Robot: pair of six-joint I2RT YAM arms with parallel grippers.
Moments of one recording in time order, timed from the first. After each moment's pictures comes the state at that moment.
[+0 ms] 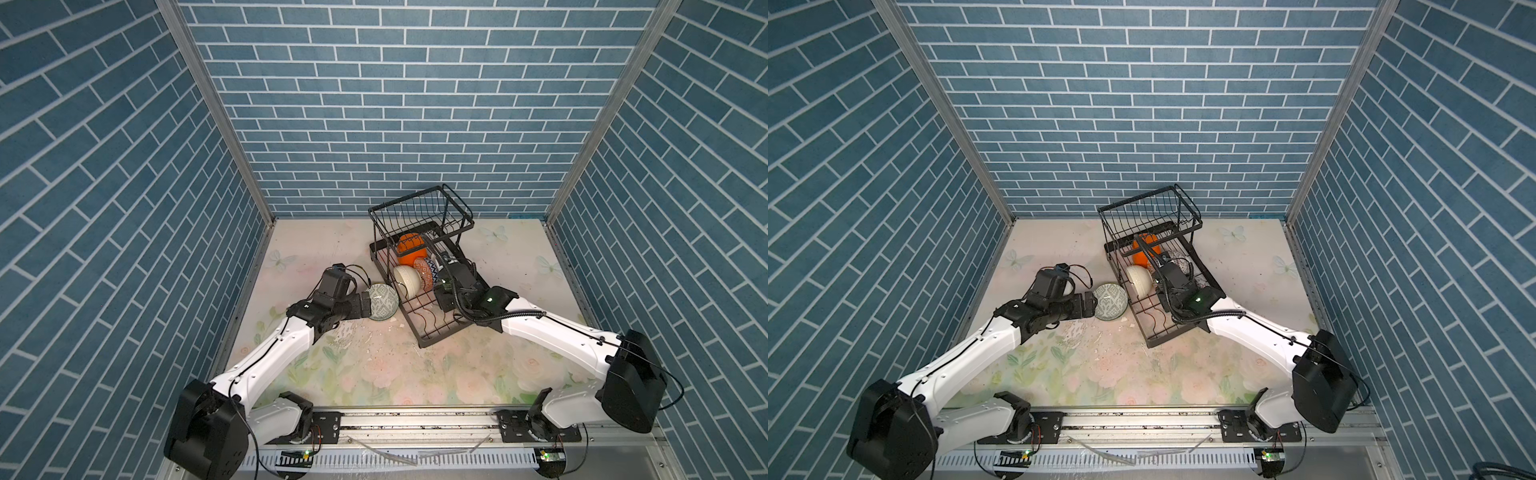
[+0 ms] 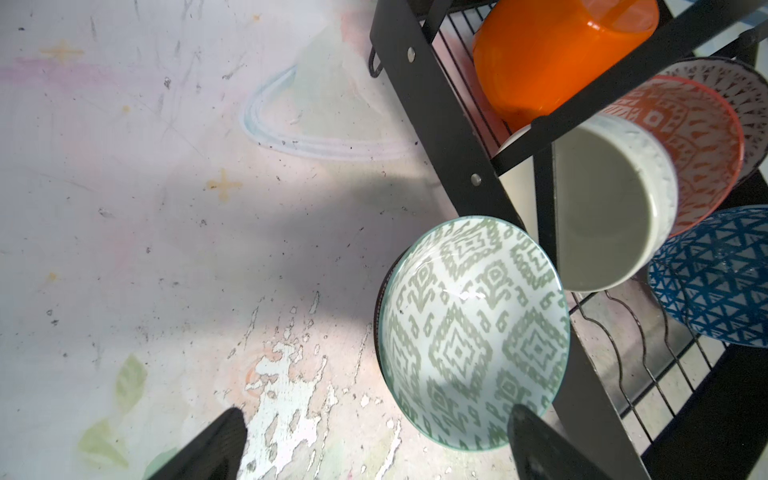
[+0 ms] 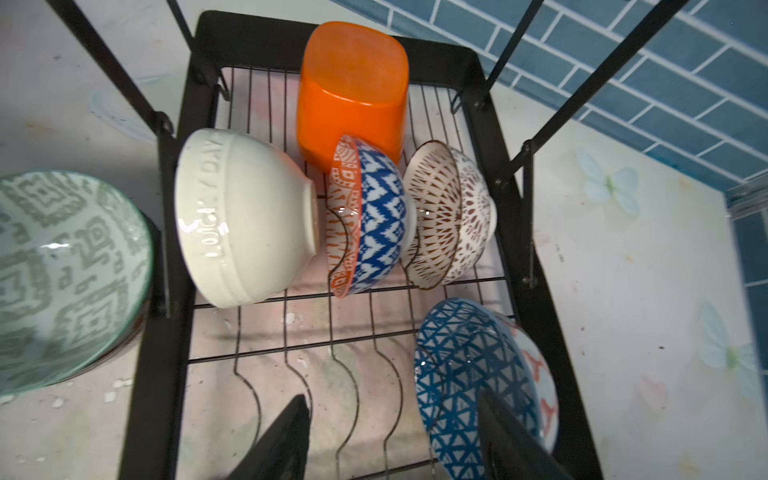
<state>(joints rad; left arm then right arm) -0.42 1.18 0.76 -0.47 -0.02 -0.47 0.87 1.42 1.04 -0.44 0.41 0.19</state>
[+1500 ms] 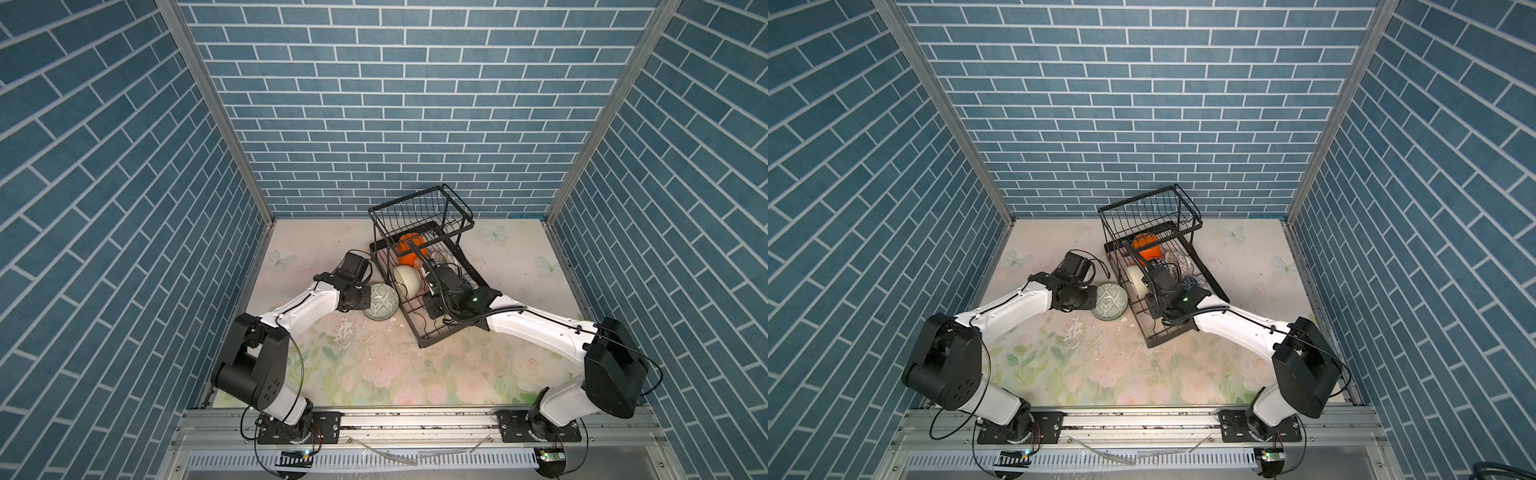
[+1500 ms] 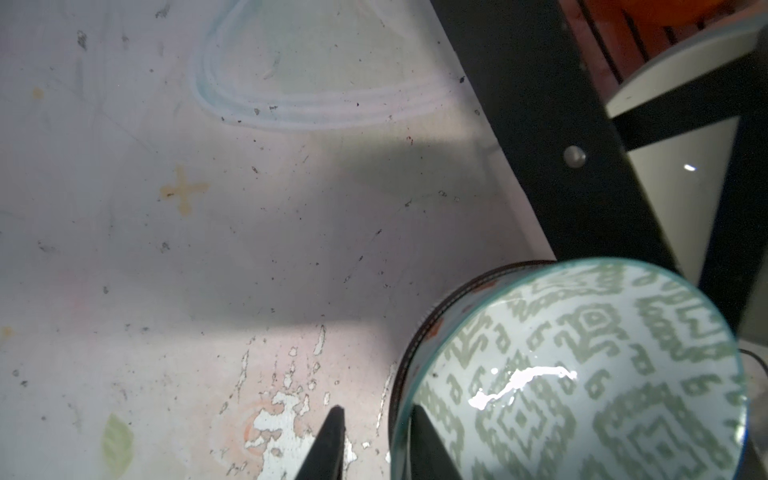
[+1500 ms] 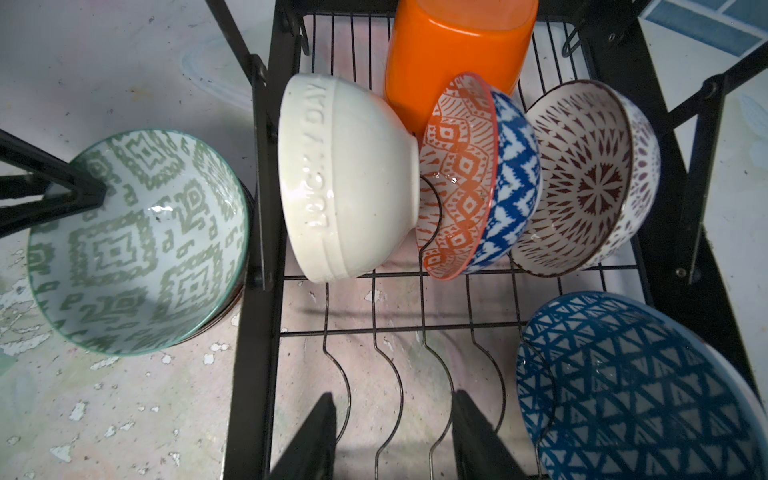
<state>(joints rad) -0.42 1.55 1.00 -0.57 -0.04 -0.37 0.90 1.52 1.06 -0.42 0.26 0.27</state>
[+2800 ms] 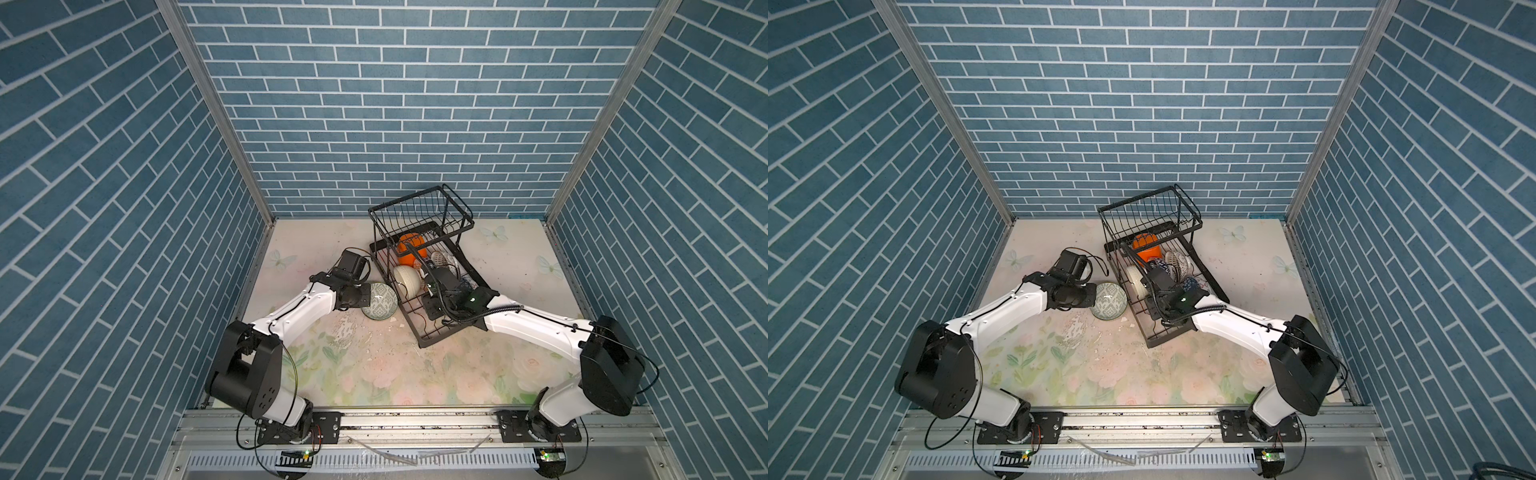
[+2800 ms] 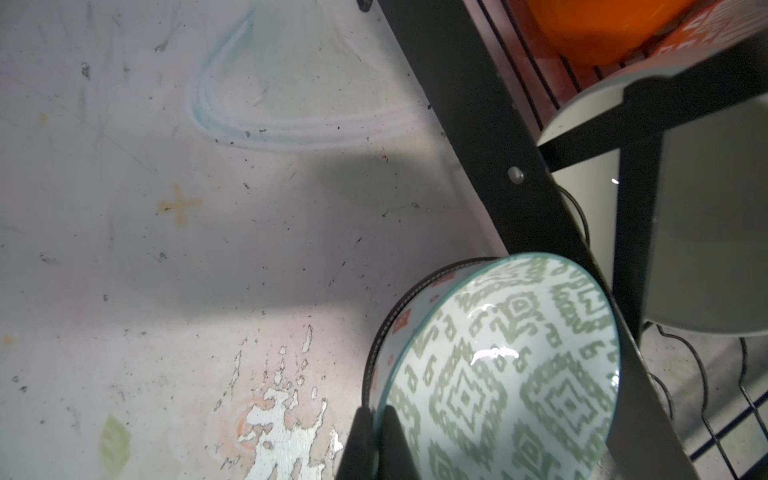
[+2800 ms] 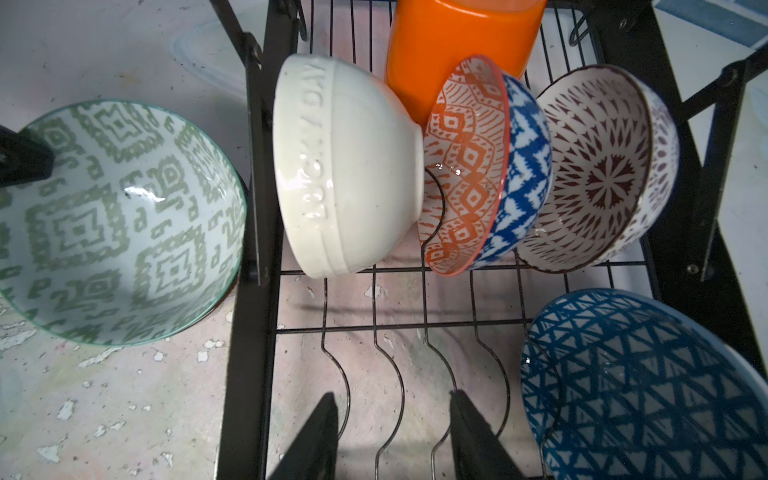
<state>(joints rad) -0.42 1.49 1.00 -0.58 0.00 -0.37 0.91 1.54 1.06 -0.42 0.26 0.27</state>
